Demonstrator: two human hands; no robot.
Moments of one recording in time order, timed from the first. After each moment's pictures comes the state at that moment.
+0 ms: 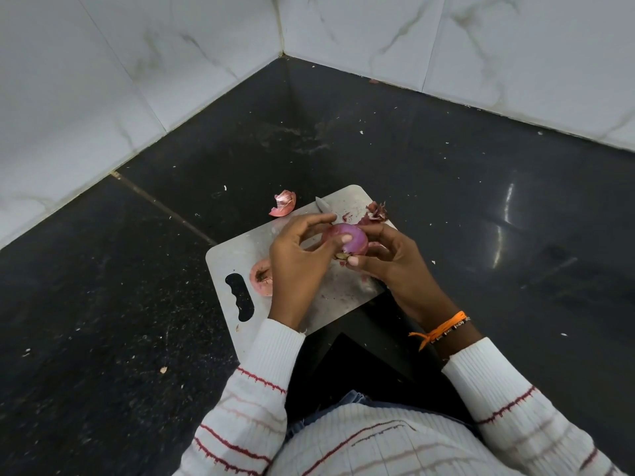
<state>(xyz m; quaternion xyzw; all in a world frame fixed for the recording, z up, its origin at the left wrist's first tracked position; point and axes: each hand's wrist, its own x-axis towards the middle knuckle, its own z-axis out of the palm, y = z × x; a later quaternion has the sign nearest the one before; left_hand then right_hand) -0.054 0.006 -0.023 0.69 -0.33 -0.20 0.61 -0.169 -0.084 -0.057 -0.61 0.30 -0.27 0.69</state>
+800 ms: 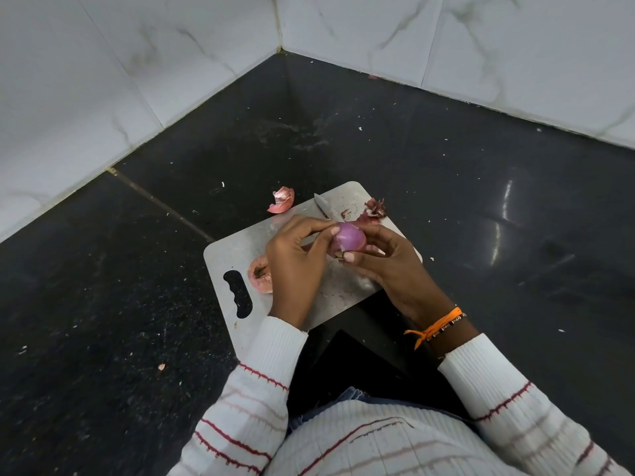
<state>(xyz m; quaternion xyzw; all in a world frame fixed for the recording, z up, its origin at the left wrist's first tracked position) -0.053 0.004 -0.032 0.70 -0.39 -0.06 0.60 -0.165 -0.081 -0.060 -0.52 0.31 -0.25 0.76</state>
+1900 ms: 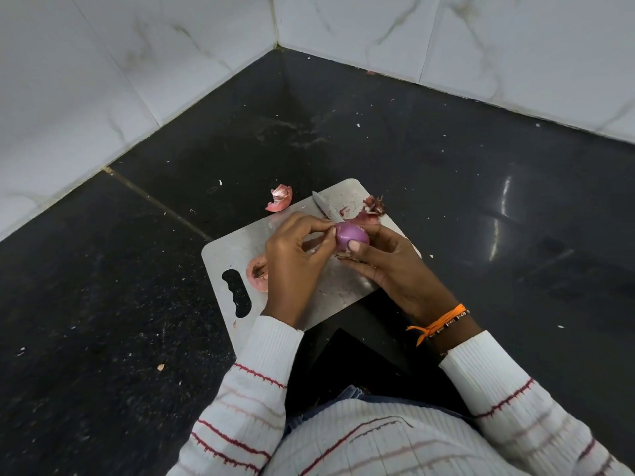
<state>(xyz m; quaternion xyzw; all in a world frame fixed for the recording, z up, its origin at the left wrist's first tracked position) -0.048 0.008 -0.034 0.70 -0.46 -0.03 0.55 -0.167 -0.082 -0.052 -0.42 0.30 -0.22 0.83</state>
